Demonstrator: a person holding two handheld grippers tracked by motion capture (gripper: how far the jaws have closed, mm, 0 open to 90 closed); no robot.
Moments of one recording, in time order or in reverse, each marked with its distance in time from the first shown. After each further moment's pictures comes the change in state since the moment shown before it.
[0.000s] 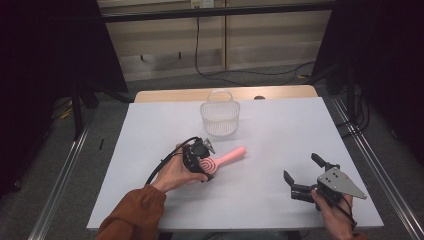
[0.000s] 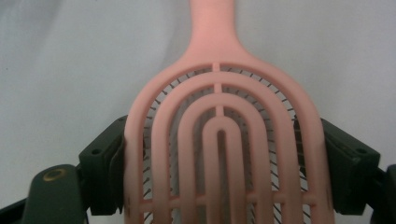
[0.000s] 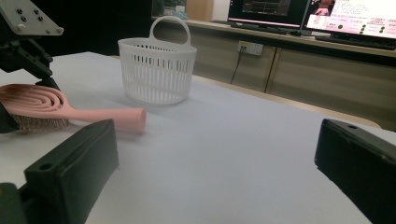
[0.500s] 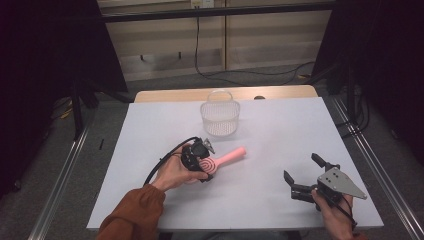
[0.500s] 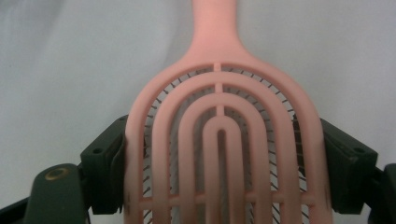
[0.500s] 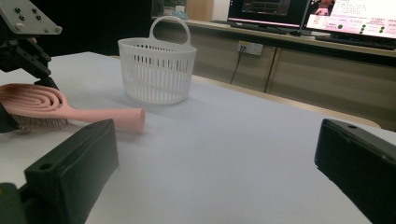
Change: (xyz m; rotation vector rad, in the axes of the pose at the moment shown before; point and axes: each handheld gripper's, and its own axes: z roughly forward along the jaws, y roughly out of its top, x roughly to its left) left arm -0.001 -0.002 -0.001 -0.006 0.008 -0.006; right arm 0.000 0.000 0.000 0.000 -0.001 0.001
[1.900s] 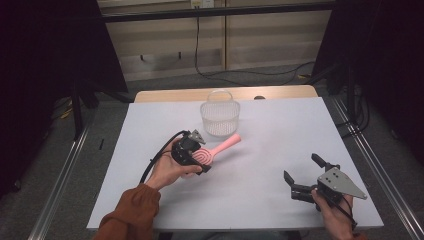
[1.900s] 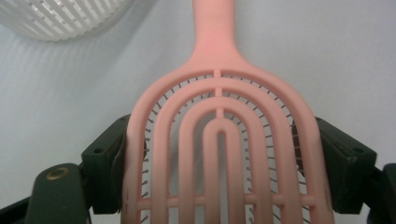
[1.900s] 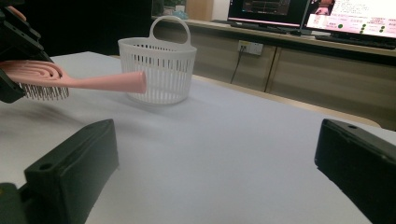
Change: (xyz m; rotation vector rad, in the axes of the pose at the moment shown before) left arm 0.007 -0.012 -0.030 -0.184 0.049 -0.096; right arm 0.000 0.000 0.000 0.001 0.000 0.001
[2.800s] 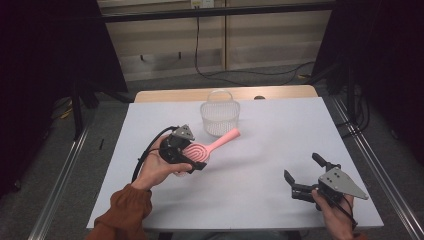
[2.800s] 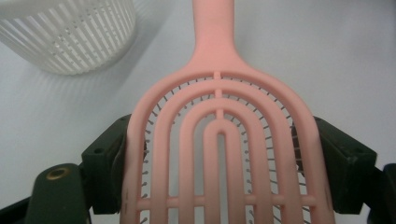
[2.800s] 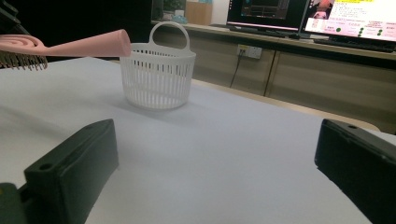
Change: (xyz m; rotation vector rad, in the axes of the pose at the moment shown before) left arm -0.005 -0.003 -0.043 -0.128 -0.045 0.020; right arm 0.000 0.002 -0.001 -0.015 -0.005 0.006
